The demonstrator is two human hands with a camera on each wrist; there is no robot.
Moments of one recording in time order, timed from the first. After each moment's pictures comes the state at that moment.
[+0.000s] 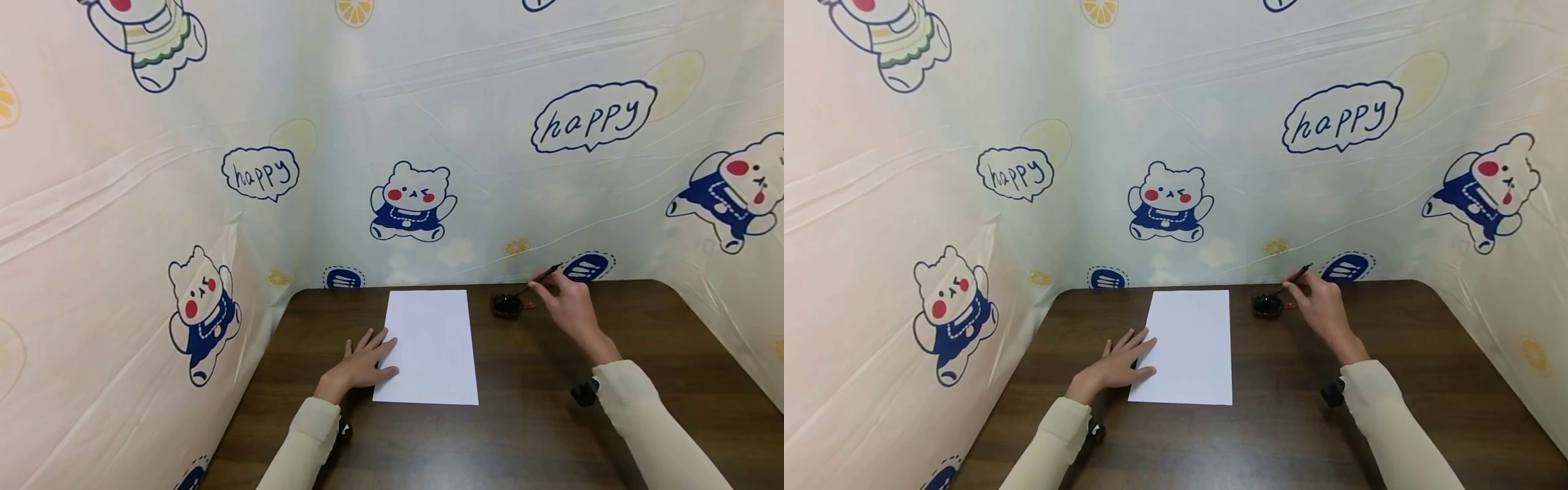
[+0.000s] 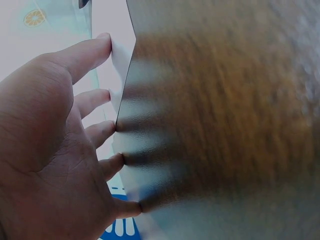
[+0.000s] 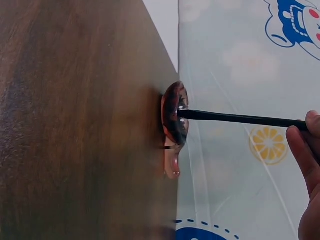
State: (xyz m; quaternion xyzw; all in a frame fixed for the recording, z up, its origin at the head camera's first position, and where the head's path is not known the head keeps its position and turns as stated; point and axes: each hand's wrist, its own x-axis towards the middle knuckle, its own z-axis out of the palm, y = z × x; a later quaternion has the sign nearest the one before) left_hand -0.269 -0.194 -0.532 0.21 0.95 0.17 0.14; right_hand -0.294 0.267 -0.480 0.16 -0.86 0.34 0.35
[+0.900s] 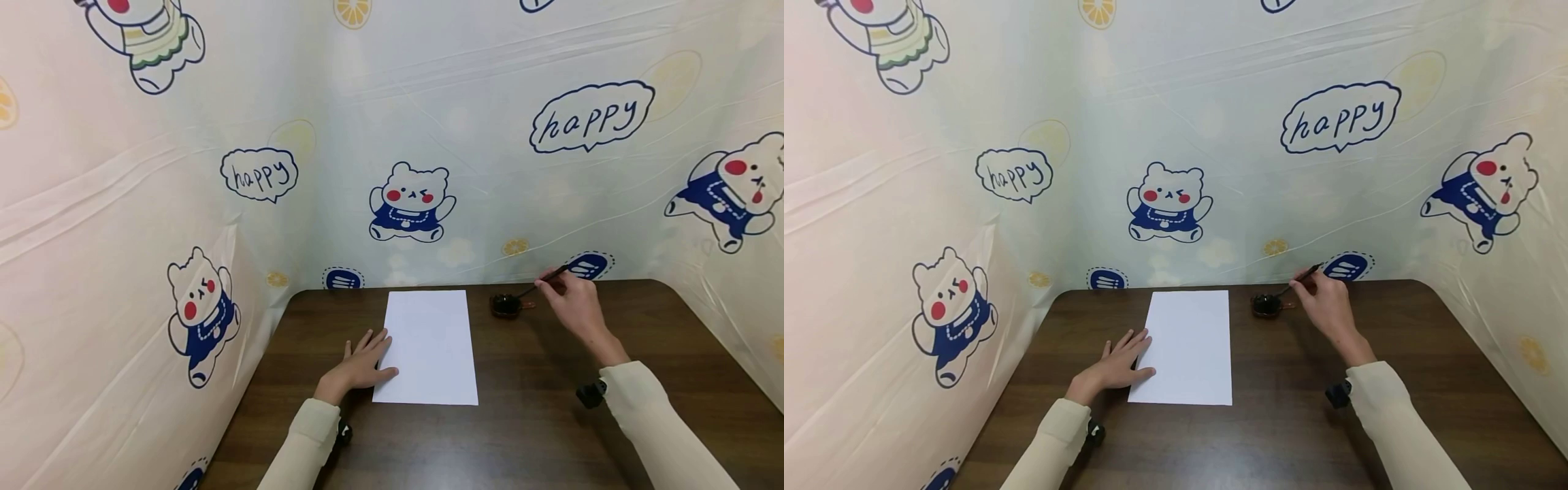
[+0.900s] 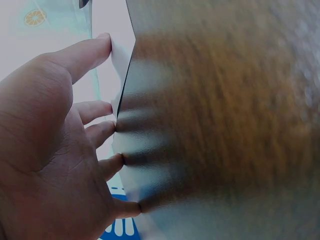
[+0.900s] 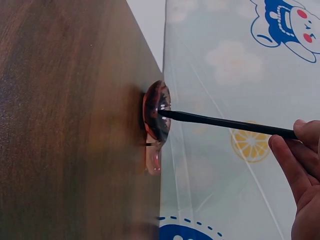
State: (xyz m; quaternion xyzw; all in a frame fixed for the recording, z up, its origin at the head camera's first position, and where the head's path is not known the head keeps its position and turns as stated) left_hand -0.269 -0.193 -0.532 0.20 0.95 0.17 0.15; right_hand -0.287 0.274 -0.470 0.11 -0.87 0.35 0.32
